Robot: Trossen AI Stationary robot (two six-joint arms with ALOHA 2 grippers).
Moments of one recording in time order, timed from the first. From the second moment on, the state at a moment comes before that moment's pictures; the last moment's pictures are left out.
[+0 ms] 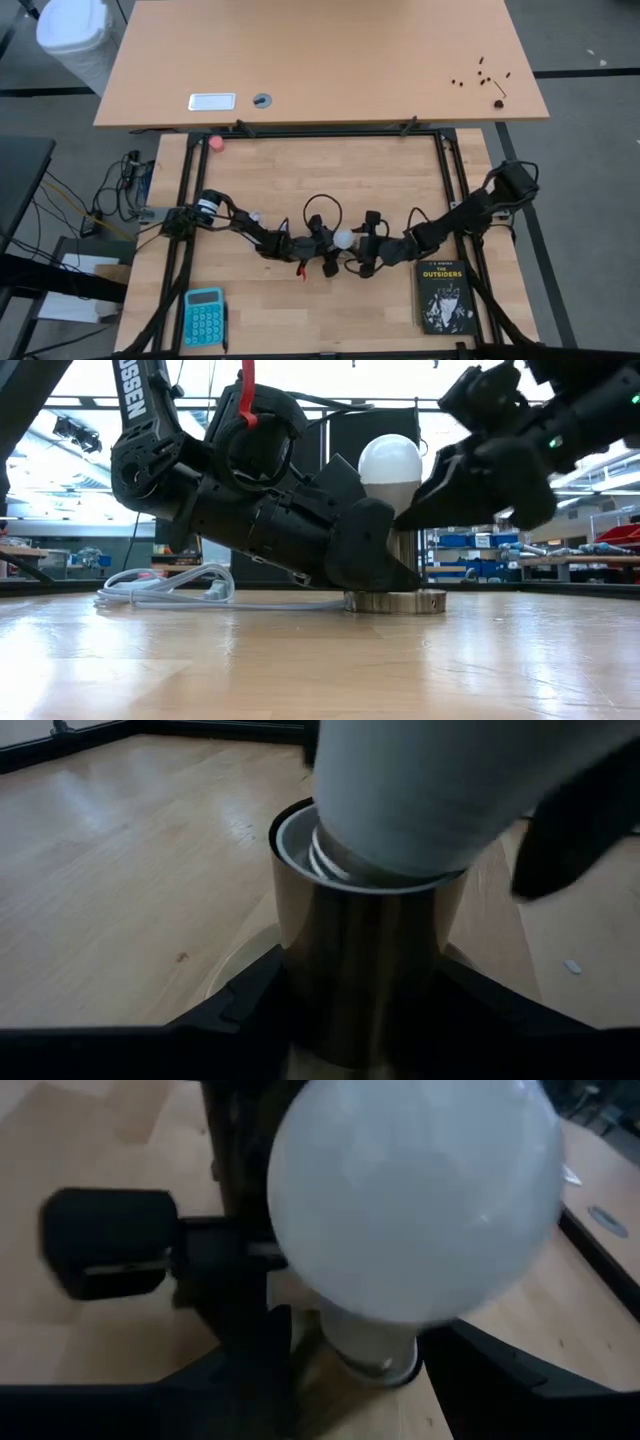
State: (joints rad) left arm -0.22 2.20 0.95 0.93 -0.50 -0.21; right arm 0.41 1.63 0.59 0.47 0.65 -0.02
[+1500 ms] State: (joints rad) left arm -0.24 2.18 0.95 0.90 -0.55 -0.12; right arm 0.43 1.39 0.59 0.13 0.85 0.12
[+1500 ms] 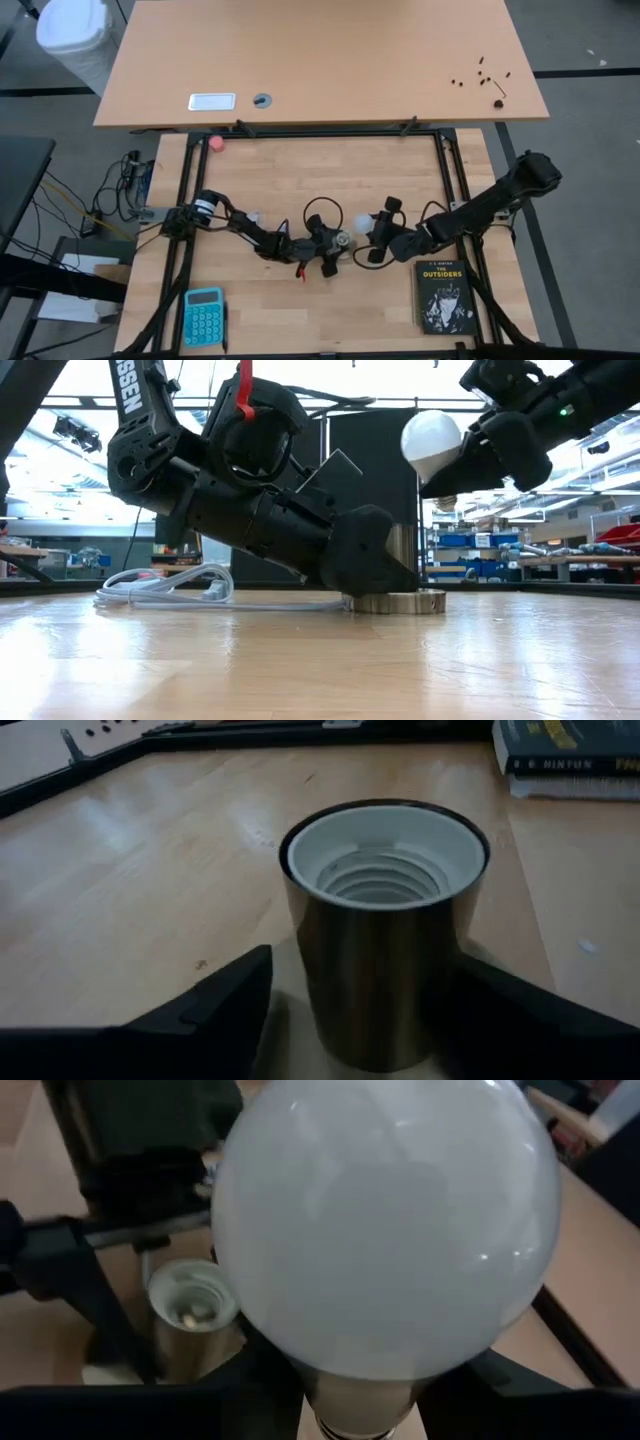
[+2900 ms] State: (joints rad) left arm -0.27 1.83 0.95 0.21 -0.59 -0.21; right arm 0.02 1.16 0.45 -0.47 0.13 0.86
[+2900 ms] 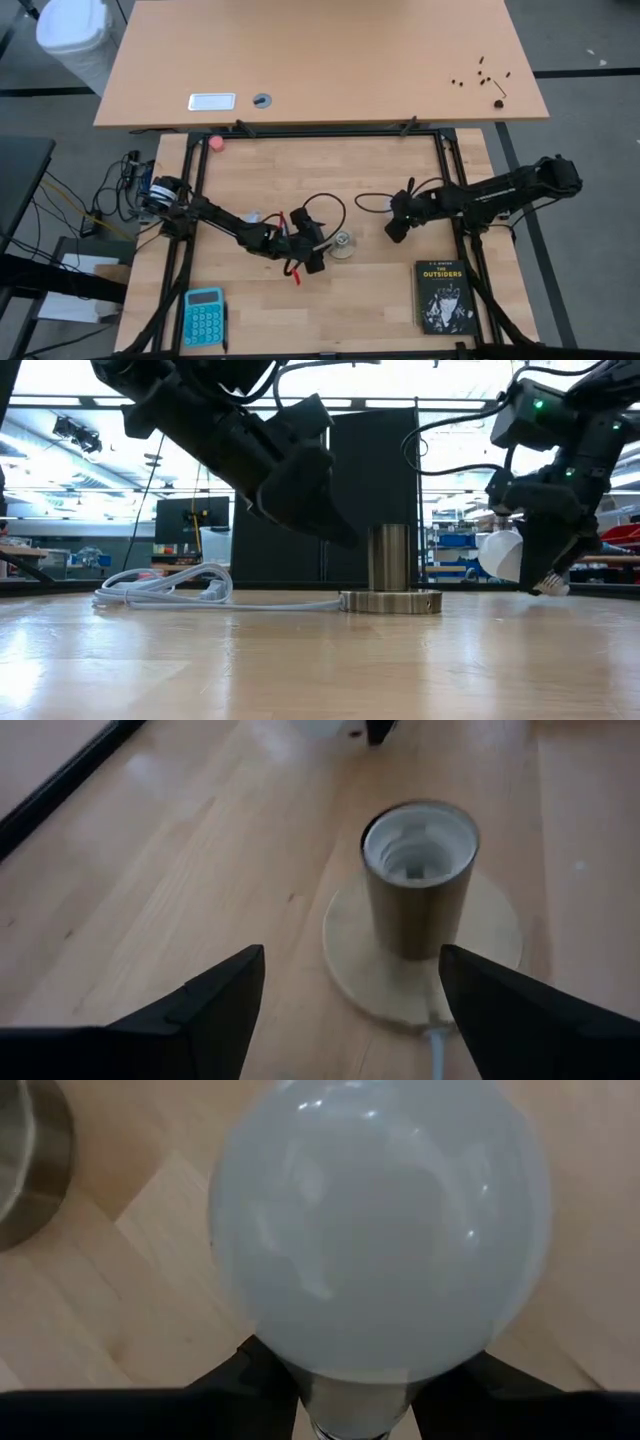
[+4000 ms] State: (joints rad) left arm -0.28 1.83 0.95 0.21 -0.60 -0.22; right arm -0.08 1.20 0.54 -0.67 -0.06 0.79
